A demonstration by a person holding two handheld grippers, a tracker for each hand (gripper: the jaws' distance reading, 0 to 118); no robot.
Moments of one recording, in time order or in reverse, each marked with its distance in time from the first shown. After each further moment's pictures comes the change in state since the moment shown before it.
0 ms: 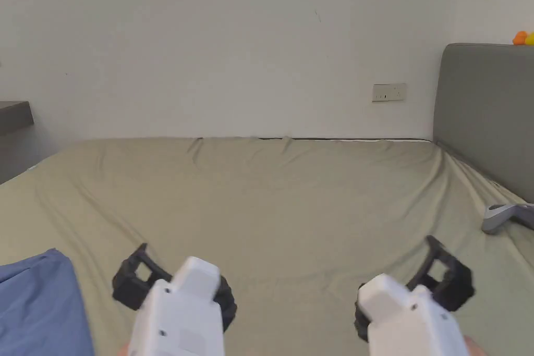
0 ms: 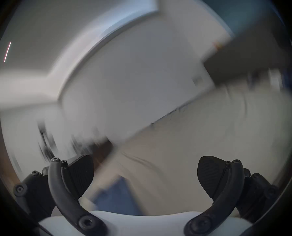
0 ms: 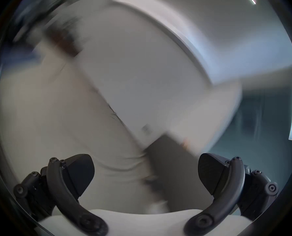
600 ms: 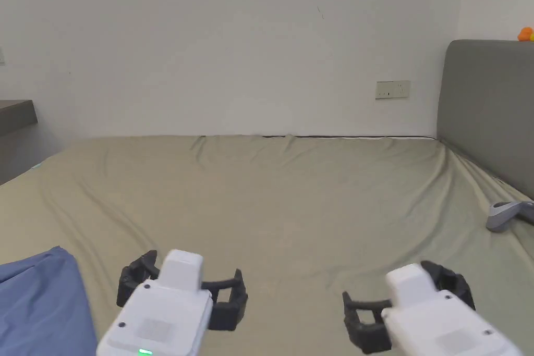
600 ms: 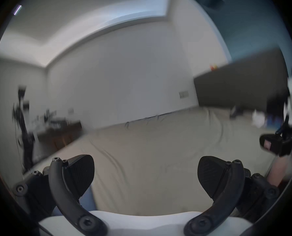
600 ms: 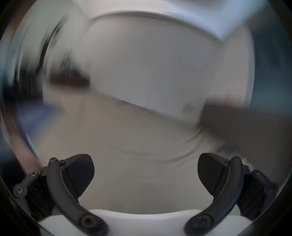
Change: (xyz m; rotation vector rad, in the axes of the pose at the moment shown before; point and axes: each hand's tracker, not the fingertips) left arm -0.054 -0.011 0.001 -0.010 -0.275 0.727; right arm 0.064 -0.069 -0.020 -0.151 0.446 -1.313
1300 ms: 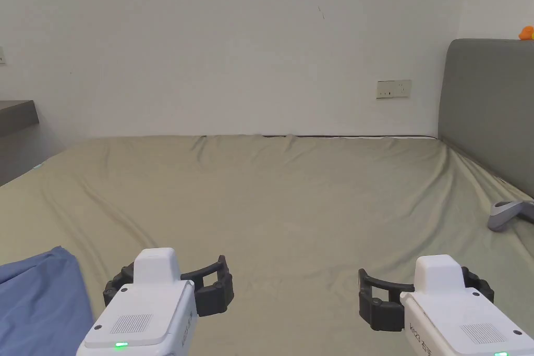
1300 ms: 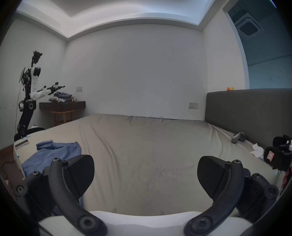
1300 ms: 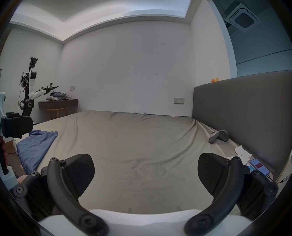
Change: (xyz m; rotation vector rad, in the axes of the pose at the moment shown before) left arm -0.007 -0.006 -0.008 -0.010 0.059 0.167; right arm -0.013 -0.003 0.001 0.029 -0.201 0.068
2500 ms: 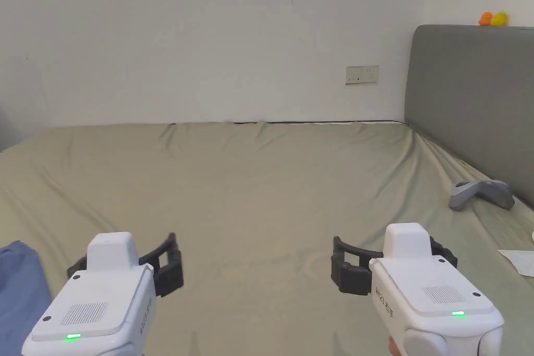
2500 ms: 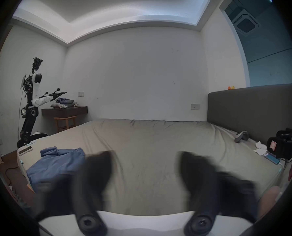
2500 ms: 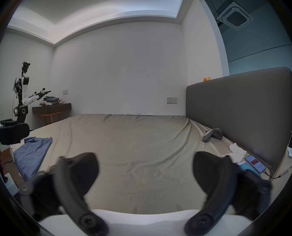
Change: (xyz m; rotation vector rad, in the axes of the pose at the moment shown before) left arm 0.005 0.009 0.006 0.038 0.021 -0.049; right arm 0.010 0.013 0.000 -0.027 -0.051 -0.079
